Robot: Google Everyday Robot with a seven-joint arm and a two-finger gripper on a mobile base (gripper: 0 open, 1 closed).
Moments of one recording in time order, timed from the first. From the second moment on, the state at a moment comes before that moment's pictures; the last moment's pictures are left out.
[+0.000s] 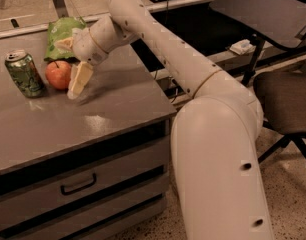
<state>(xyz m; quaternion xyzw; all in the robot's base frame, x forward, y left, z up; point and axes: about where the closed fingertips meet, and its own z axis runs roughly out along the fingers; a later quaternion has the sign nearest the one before) 0.661 0.256 0.867 -0.76 0.43 0.31 0.37</state>
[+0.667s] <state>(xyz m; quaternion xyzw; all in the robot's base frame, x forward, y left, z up) 0.648 0.210 0.937 -0.76 0.43 0.23 0.42</state>
